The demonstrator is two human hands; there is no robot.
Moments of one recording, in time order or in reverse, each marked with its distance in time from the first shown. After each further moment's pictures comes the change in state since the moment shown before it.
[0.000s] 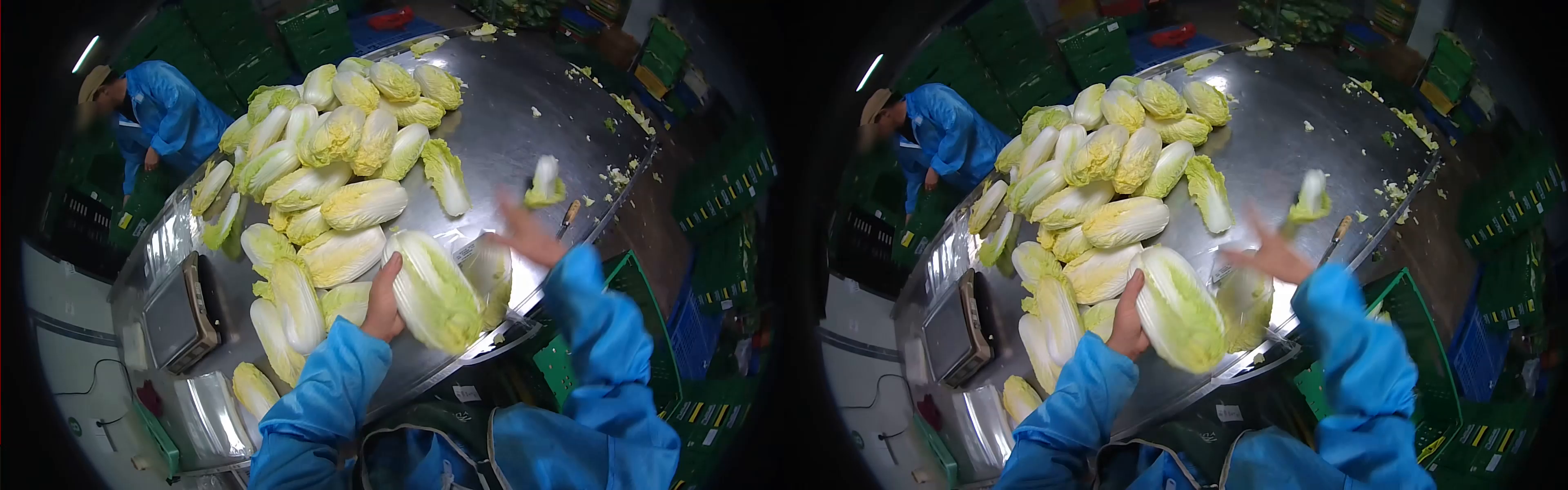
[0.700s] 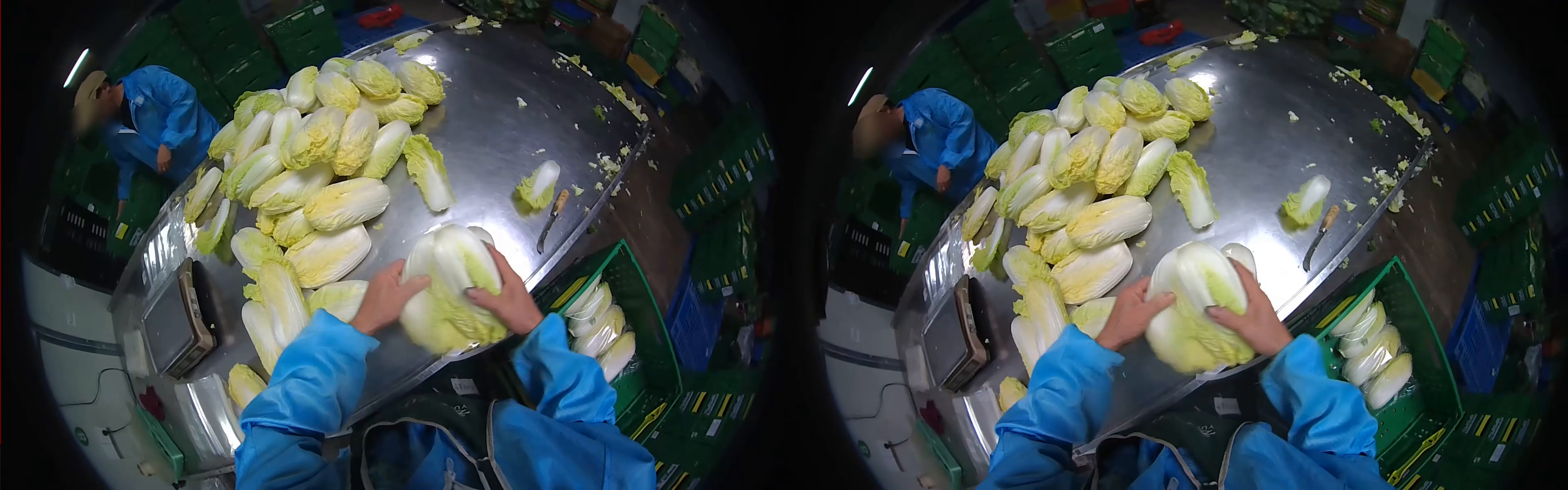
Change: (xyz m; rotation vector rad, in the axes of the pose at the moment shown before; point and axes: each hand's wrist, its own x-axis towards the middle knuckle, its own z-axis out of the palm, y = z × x) left_hand 0.015 -0.004 -0.004 1.150 -0.035 0.178; right_hand -0.100 -0.035 0.034 0.599 0.108 0.132
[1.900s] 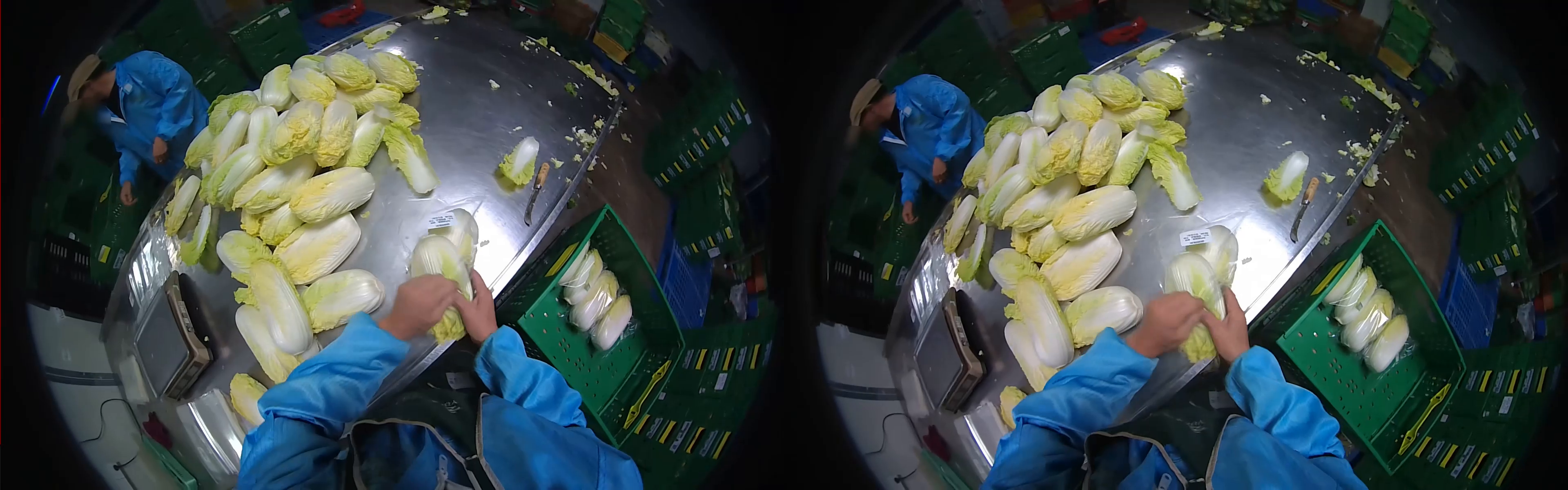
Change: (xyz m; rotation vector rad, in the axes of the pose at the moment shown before) left_hand -0.020 -0.028 0.046 0.524 0.017 0.934; right_hand -0.042 0.081 0.089 0.025 0.460 0.073
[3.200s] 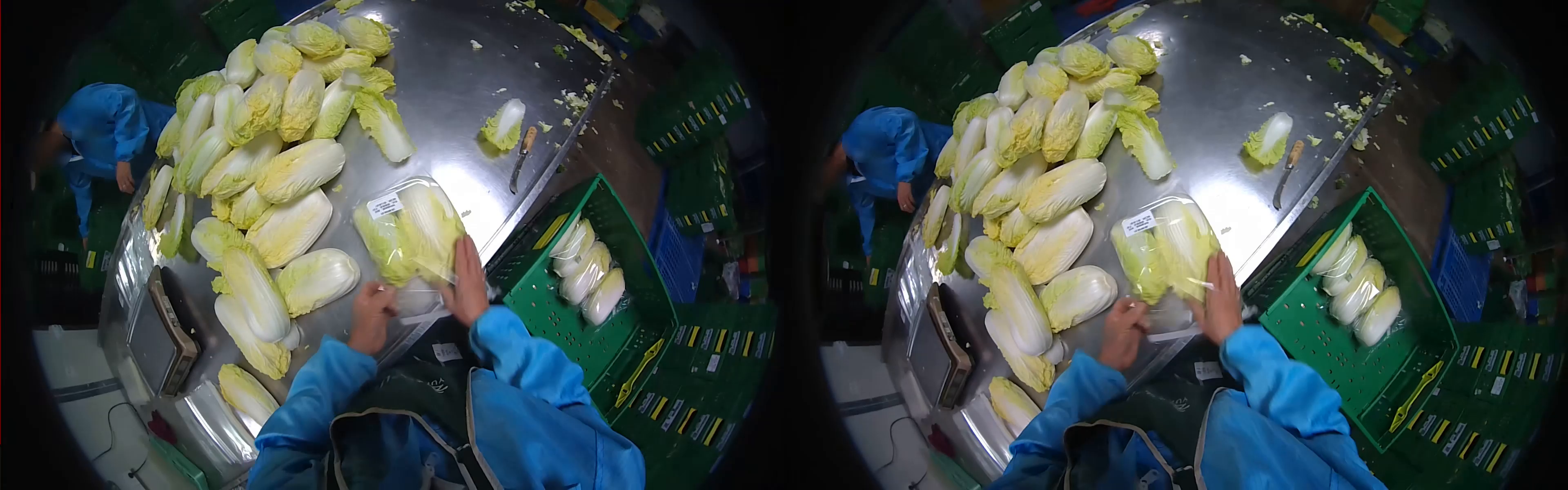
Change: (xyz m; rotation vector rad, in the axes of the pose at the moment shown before) left_hand -0.091 0.001 0.011 -1.071 0.325 -1.375; right_hand -0.006 0.011 -0.032 -0.727 -0.075 -0.328
